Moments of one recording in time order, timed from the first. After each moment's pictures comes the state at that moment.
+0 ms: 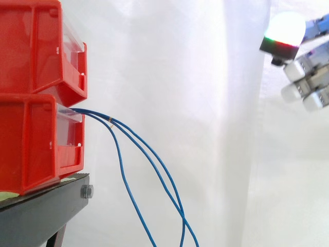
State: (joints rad) arm 0.13 -1.81 -1.52 -3.07 -1.32 -0.07
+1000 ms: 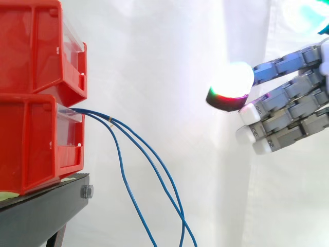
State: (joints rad) arm 0.16 -1.96 -1.47 -2.91 -1.24 -0.13
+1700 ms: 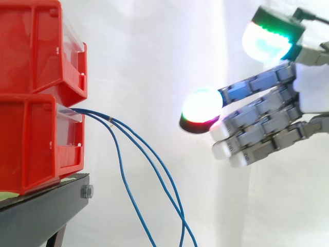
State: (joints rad) arm 0.16 -2.04 -1.42 -2.84 -1.15 -0.23
